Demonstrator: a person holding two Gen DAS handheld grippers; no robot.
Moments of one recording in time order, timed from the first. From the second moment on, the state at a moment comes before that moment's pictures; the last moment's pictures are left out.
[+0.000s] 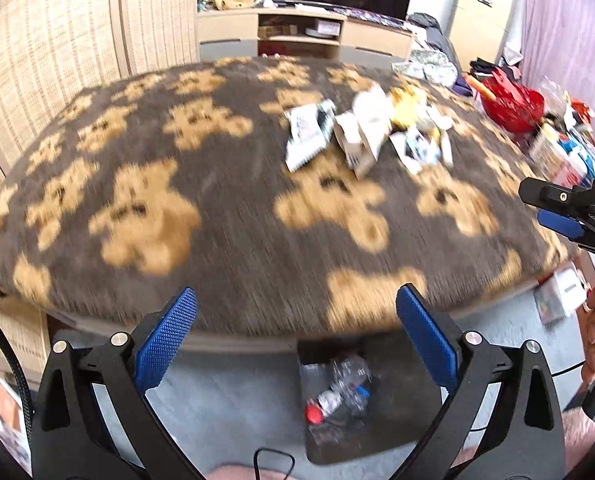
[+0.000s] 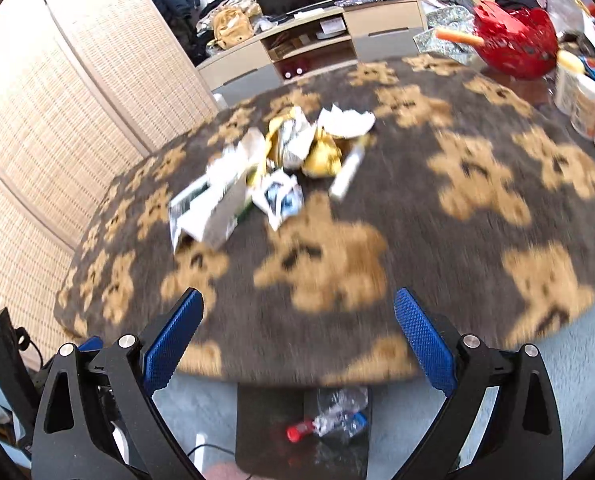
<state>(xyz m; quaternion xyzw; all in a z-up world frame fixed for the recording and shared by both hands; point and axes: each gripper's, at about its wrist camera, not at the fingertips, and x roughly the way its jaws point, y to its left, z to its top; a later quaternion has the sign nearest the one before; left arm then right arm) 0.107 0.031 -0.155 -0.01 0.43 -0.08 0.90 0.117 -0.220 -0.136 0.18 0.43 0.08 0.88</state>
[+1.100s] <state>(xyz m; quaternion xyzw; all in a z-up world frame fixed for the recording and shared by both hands) 0.264 0.004 -0.194 0.00 0.45 -0.10 0.89 0.246 -0.195 -0.184 0.17 0.47 0.11 0.86</state>
